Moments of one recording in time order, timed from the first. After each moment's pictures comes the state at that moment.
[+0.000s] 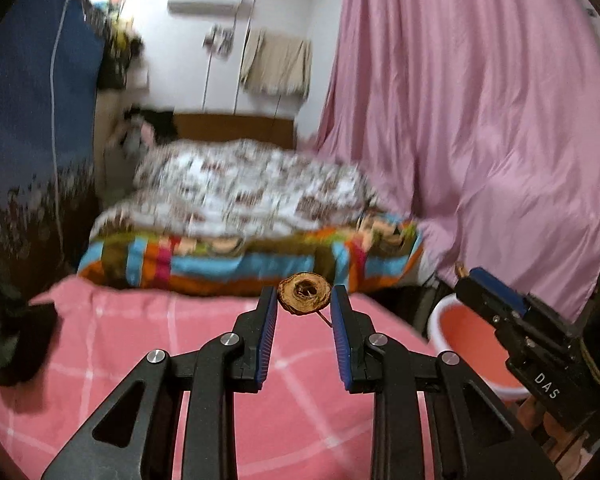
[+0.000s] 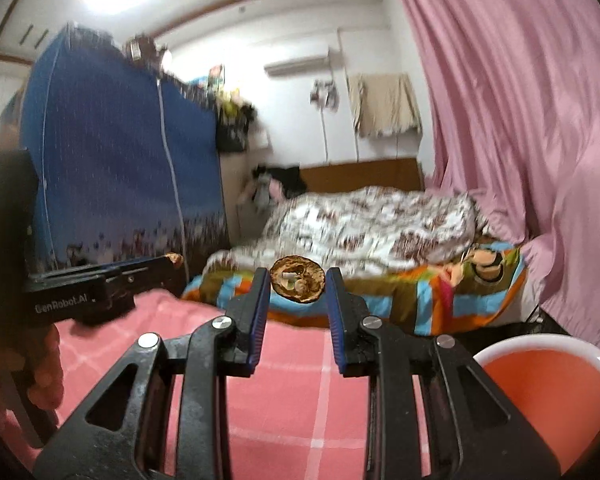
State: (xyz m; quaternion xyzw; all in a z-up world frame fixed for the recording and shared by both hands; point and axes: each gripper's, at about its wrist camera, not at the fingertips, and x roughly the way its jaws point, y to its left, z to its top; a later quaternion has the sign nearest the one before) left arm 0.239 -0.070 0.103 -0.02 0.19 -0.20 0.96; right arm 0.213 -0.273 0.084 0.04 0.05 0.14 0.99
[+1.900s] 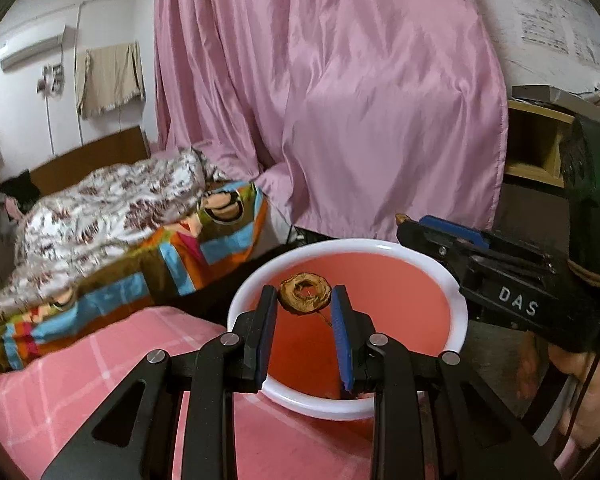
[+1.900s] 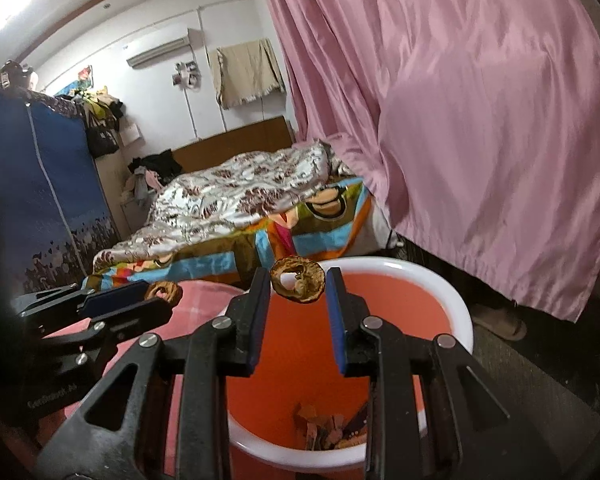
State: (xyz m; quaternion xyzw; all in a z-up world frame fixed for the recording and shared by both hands) left arm 0.213 -0.318 0.045 0.15 0.21 -0.41 0.88; right arm 0.165 -0.478 0.031 0.13 0.17 -0.06 0.97
